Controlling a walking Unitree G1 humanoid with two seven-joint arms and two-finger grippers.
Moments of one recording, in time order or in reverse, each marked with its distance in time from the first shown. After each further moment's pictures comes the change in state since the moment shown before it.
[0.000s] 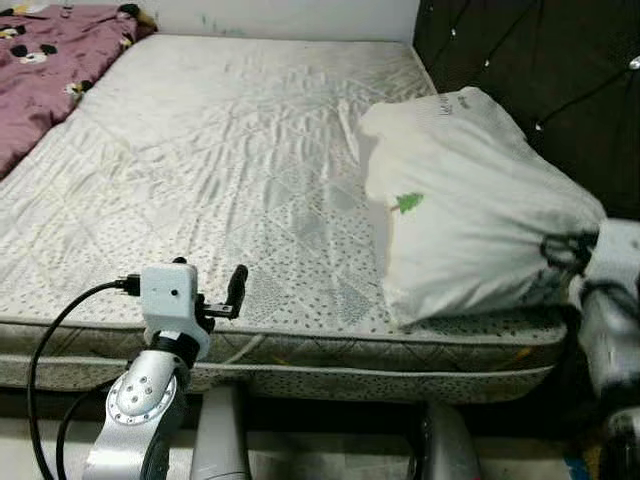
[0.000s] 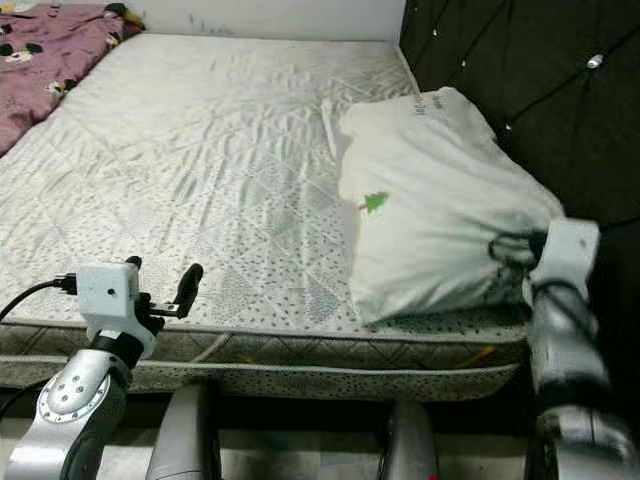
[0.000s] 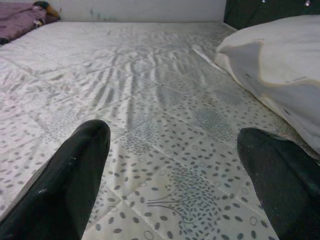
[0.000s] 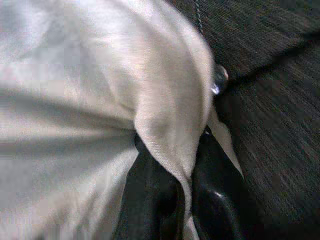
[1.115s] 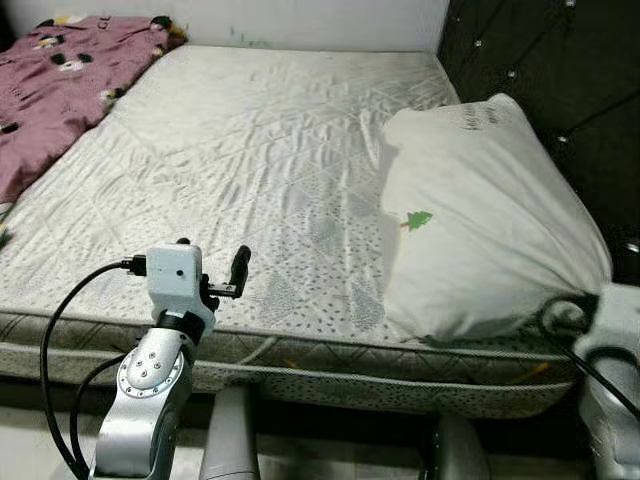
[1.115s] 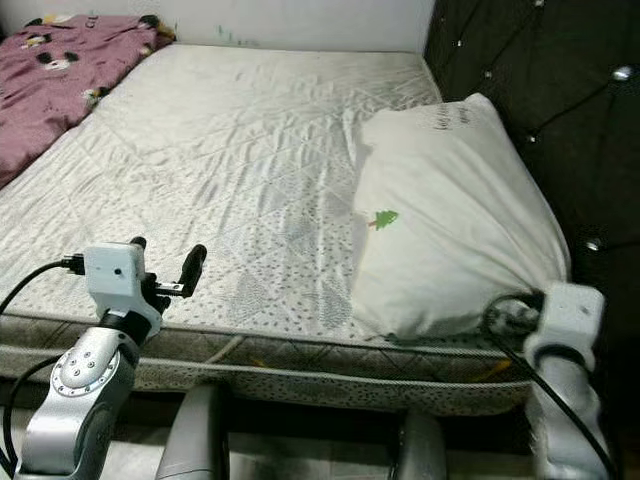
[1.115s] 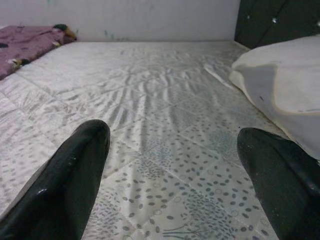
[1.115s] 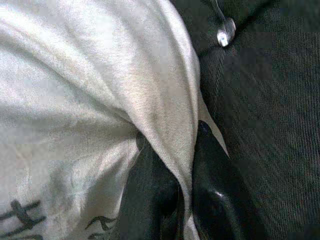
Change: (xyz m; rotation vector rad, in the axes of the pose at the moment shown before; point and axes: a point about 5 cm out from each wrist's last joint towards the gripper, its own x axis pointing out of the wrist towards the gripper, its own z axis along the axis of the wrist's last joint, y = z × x) left arm 0.021 0.000 0.003 -0.002 -0.047 -0.006; right arm -0.053 0.002 -0.029 -0.066 -0.001 -0.011
